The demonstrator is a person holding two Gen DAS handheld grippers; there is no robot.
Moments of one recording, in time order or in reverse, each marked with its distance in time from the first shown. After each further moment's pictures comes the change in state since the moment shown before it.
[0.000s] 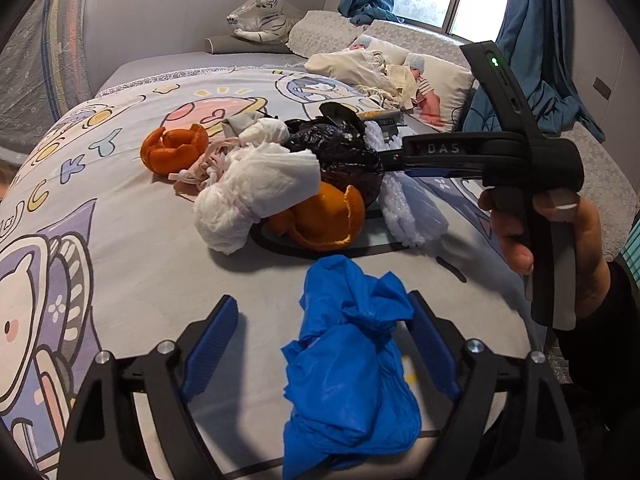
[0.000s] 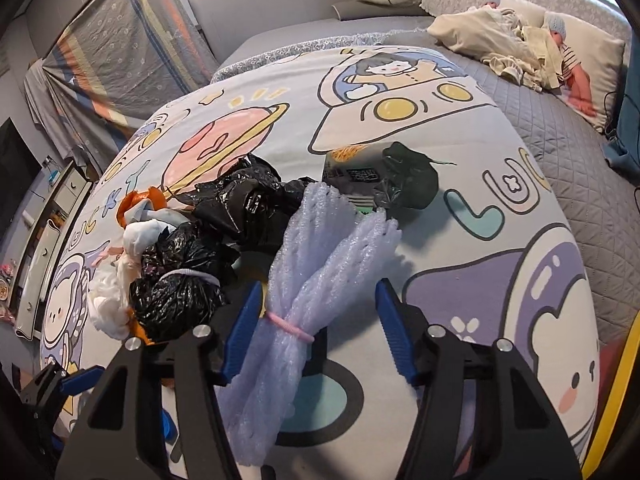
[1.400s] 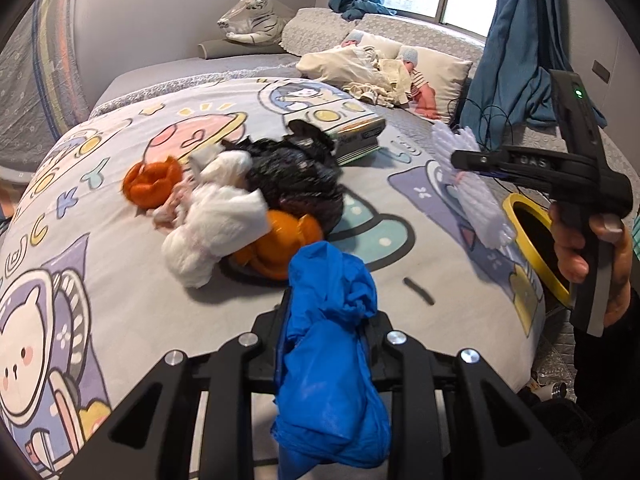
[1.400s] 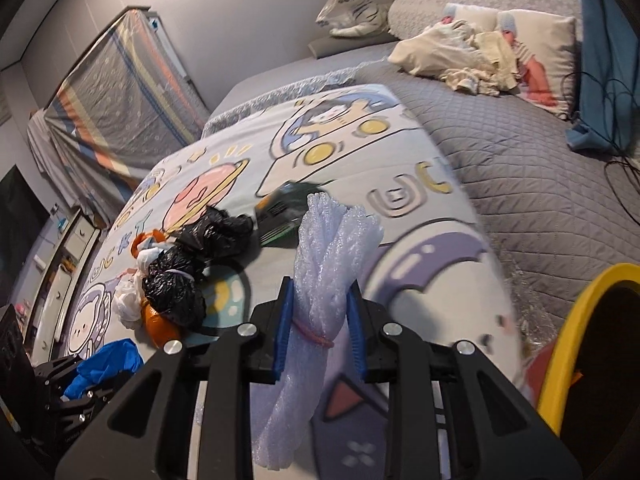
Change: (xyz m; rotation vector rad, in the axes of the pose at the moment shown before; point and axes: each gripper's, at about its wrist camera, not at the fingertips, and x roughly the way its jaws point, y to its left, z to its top) left arm -0.006 -0.036 0.027 0.059 0.016 0.033; right arm -0.092 -0.083 -0.023 0.115 -0.153 0.026
